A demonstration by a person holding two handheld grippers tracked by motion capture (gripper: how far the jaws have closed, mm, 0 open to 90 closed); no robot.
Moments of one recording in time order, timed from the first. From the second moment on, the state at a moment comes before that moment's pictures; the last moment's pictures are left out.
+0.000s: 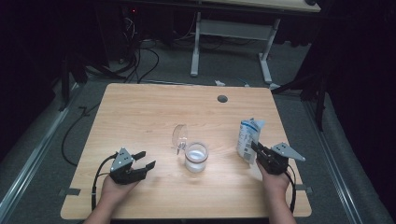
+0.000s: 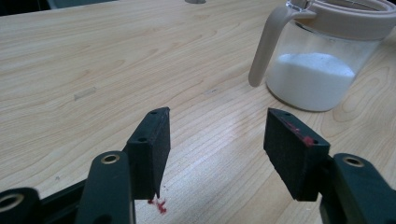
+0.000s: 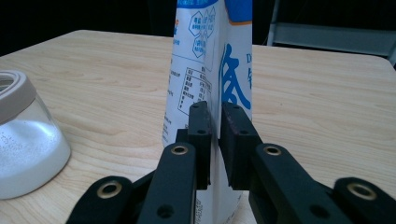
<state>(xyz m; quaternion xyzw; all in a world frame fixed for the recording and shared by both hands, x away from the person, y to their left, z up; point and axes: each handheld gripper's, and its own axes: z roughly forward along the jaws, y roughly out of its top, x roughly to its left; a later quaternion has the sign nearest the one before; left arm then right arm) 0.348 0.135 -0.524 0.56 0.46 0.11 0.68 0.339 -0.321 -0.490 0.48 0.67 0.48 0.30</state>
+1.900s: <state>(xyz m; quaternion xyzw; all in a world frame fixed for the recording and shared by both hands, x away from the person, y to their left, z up) 0.354 0.130 -0.529 0.57 0.48 0.11 0.66 0.296 -0.310 -0.496 0.50 0.69 0.42 0.31</state>
